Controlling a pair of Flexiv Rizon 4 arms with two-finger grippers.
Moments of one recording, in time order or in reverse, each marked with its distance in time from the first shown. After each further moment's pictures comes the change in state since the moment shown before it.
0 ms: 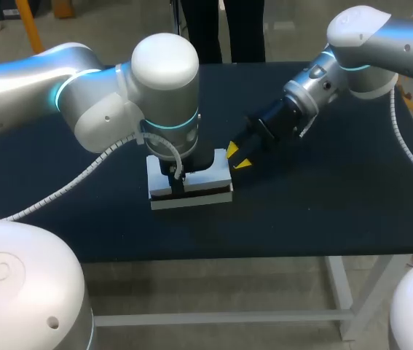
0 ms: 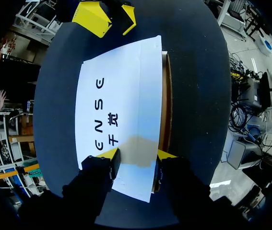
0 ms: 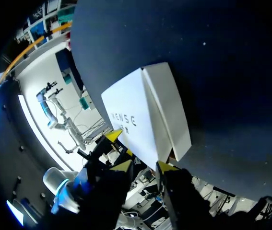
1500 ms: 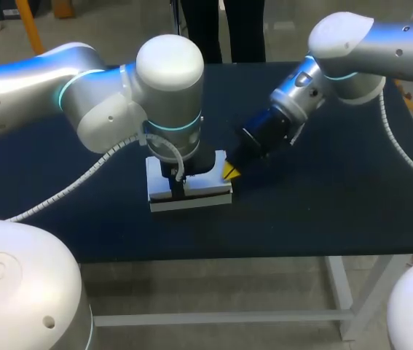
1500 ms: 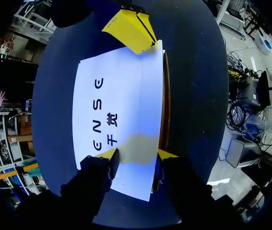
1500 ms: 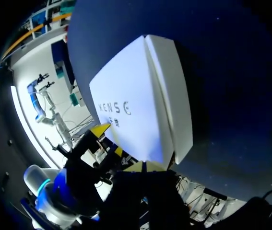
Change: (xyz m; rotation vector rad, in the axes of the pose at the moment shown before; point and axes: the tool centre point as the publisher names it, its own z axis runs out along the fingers) left arm 0.008 0.001 -0.001 -0.018 0.011 0.003; right arm -0.013 -0.012 0.040 -0.008 -0.113 -0.046
